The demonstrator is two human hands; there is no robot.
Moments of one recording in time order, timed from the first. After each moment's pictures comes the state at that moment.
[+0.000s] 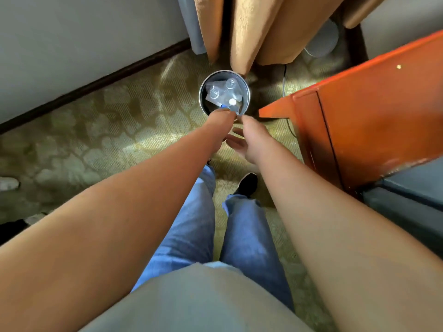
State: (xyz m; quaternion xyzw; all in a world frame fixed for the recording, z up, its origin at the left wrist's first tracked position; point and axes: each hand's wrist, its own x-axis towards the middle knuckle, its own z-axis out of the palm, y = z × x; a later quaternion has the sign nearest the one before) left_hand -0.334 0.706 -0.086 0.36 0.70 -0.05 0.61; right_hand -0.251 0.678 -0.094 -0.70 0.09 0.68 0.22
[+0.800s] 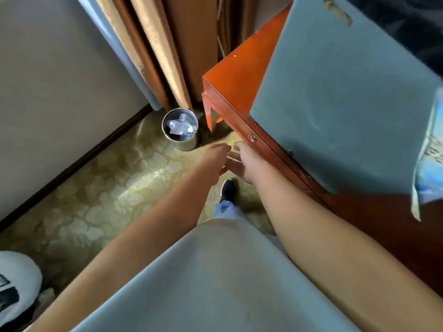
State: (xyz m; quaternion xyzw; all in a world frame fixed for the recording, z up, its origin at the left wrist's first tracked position) left_hand -0.258 0.407 0.139 0.32 0.64 0.04 0.70; right_hand -0.168 0.372 0.106 -0.66 0.10 0.62 0.40
